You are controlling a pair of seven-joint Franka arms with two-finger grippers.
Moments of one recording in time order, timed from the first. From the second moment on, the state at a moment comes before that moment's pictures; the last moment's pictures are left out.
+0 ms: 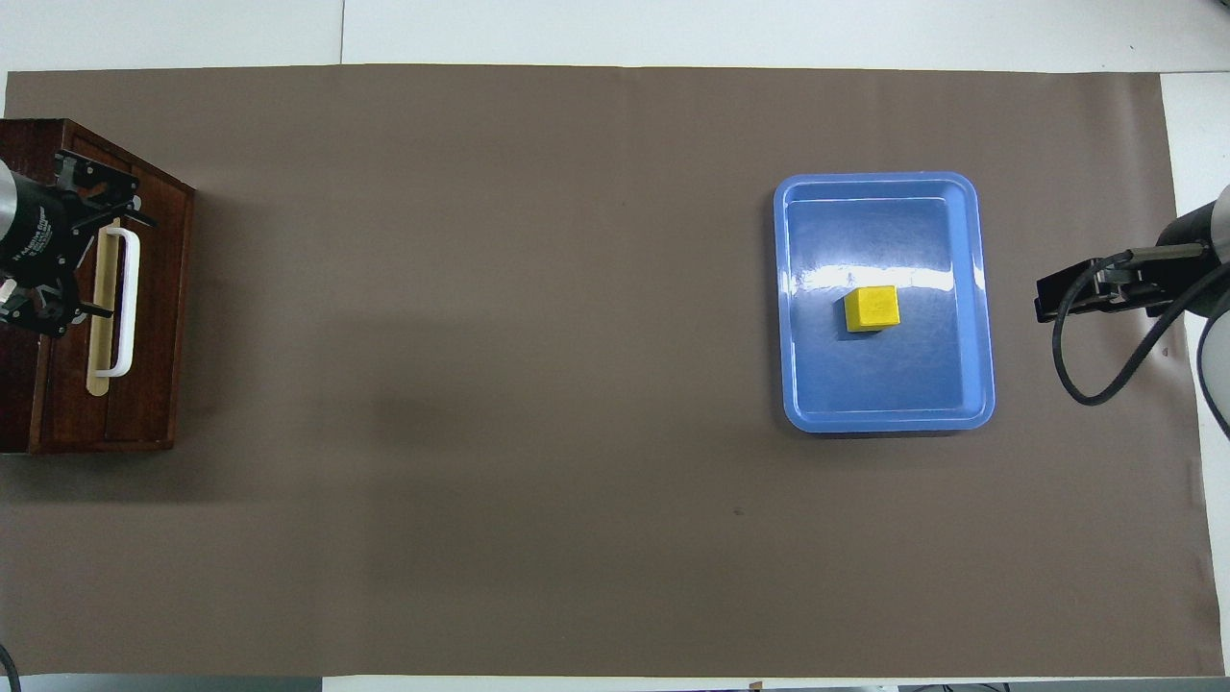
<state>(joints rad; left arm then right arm) -0.03 0.09 -0.02 -1.65 0.03 1.74 -1.08 0.19 0.00 -0.19 -1.64 -0.02 1.57 -0.01</state>
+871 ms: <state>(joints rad) -0.07 0.00 -0.01 -1.65 0.03 1.51 -0.27 0.19 0.00 -0.19 -1.64 -0.02 1.57 -0.01</state>
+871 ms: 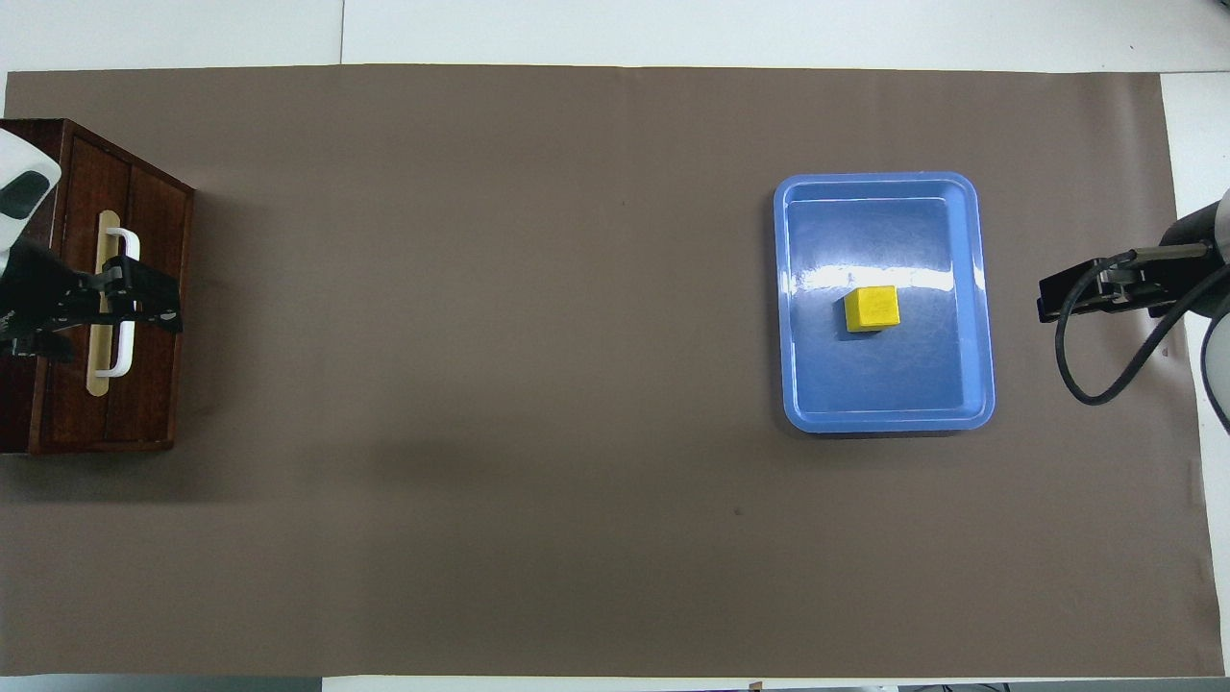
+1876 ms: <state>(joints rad) -0.03 0.00 -0.08 -1.65 0.02 1.48 -0.17 0.19 0.00 -0.19 -1.64 -0.02 1.57 -0.01</state>
